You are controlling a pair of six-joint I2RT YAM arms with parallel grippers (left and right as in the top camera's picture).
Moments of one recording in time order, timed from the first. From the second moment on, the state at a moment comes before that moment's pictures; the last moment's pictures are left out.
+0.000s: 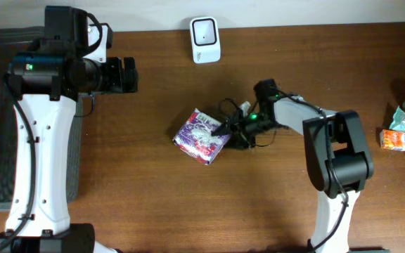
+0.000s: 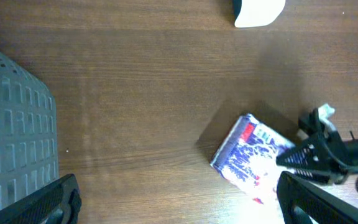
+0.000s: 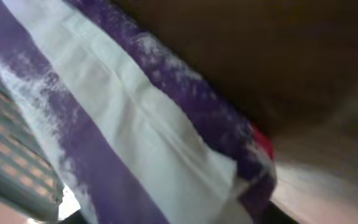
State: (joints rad) left arm -0.07 1.69 2.00 -1.32 0.10 -0.09; right arm 0.21 2.16 1.30 -0.62 -1.03 0.67
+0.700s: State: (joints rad) left arm -0.07 1.69 2.00 -1.32 0.10 -0.09; right arm 0.16 2.17 1.59 -1.13 -0.57 -0.01
